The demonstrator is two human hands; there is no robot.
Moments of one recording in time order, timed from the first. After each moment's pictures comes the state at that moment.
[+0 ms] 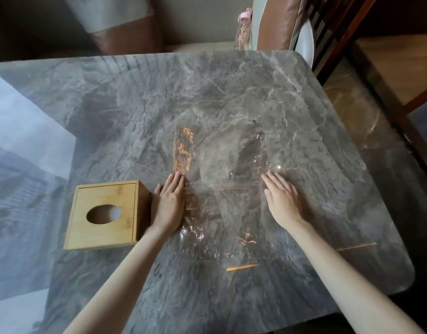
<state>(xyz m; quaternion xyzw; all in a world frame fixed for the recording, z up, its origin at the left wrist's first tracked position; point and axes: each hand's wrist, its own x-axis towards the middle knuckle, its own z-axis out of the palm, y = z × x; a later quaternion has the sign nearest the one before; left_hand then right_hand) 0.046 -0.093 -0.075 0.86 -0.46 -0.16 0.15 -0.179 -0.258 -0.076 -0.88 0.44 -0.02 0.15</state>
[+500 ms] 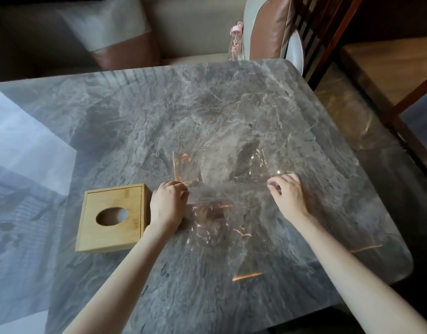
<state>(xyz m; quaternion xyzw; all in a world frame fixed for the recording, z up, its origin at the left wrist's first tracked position) 0.041 -0.092 -0.020 0.86 -0.44 -0.11 0.21 -0.187 -0.259 -0.061 -0.86 0.46 -0.16 0.16</state>
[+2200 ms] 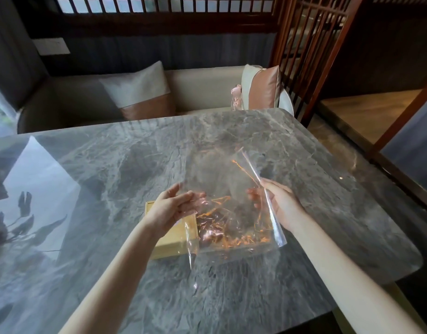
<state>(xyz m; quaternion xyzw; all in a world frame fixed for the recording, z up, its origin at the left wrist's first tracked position) 0.110 0.001 0.065 0.53 -0.19 -0.56 0.60 -0.100 -0.131 0.067 -0.42 0.41 -0.31 0.75</state>
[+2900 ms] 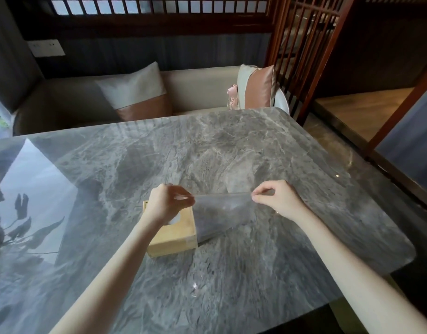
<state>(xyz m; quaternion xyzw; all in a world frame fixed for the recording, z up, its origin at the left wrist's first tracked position) 0.106 0.003 0.079 0.81 -0.45 -0.21 0.32 -0.122 -0.138 0.066 -0.78 0.43 -0.18 0.41</state>
